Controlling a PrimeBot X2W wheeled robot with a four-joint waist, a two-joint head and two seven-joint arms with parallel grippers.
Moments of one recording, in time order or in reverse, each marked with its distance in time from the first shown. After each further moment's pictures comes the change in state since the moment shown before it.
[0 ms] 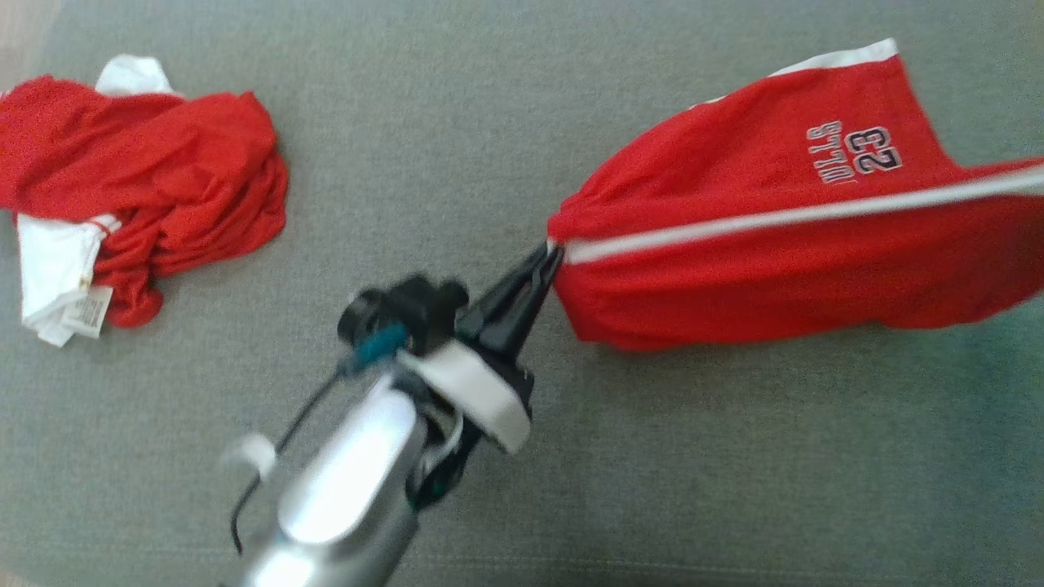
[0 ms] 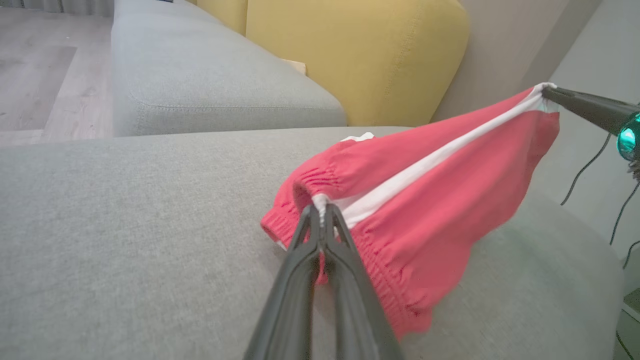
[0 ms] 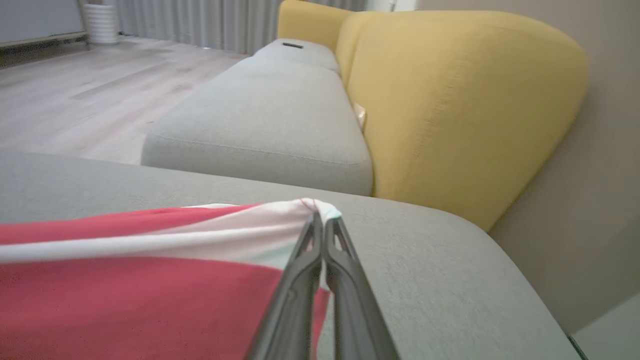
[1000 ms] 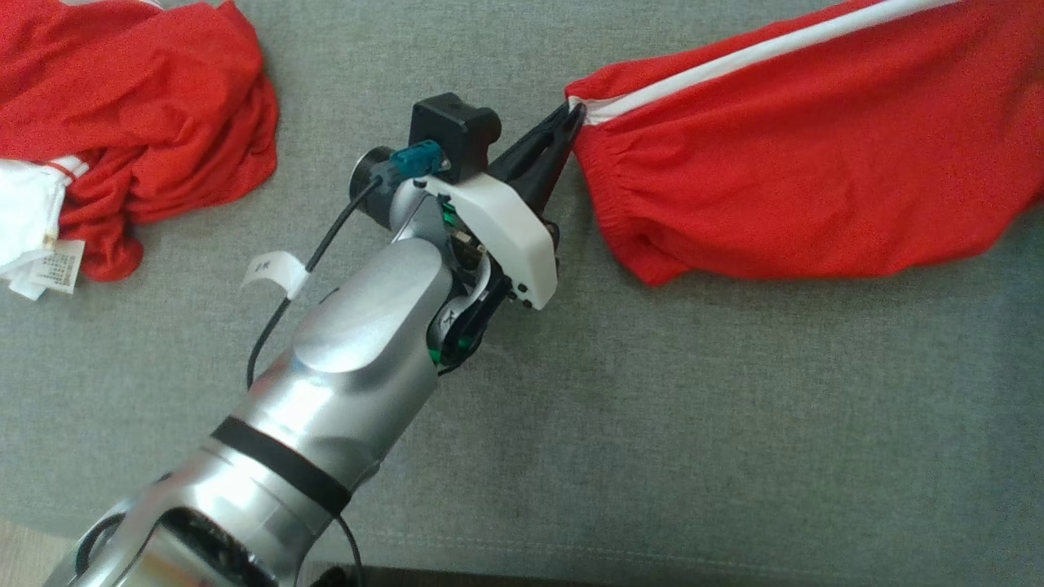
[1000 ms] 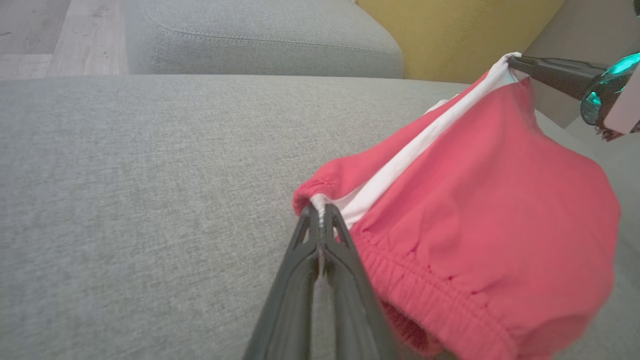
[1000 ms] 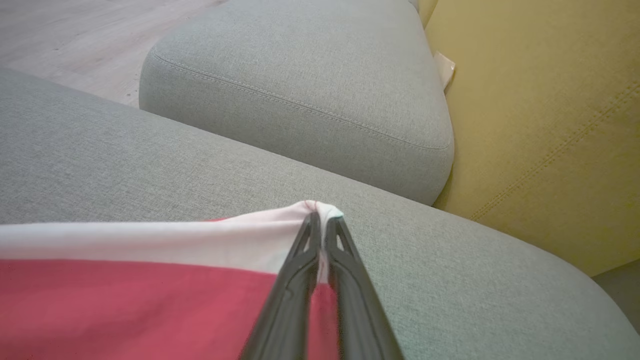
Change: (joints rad) left arm -0.470 -0.017 -0.238 0.311 -0.341 0.090 0.060; right arm -0.711 -0.254 0.448 0.710 0.056 0.001 -0.043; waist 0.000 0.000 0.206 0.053
